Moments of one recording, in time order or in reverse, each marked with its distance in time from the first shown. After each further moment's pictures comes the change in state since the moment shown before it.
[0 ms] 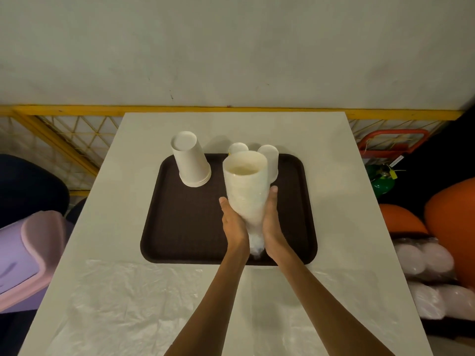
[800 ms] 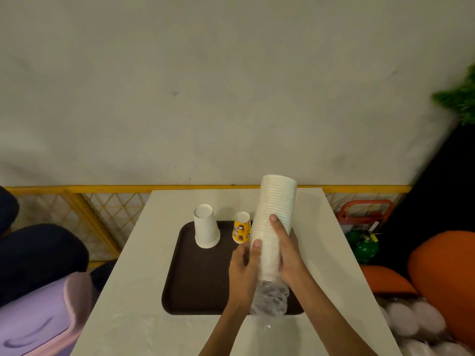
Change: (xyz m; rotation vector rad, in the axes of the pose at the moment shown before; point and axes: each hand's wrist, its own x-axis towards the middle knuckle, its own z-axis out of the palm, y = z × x) left_hand -0.109 0.062 -0.027 0.202 -0.334 0.481; right_hand -0.088 -0.091 -0.013 0.368 -0.096 -0.225
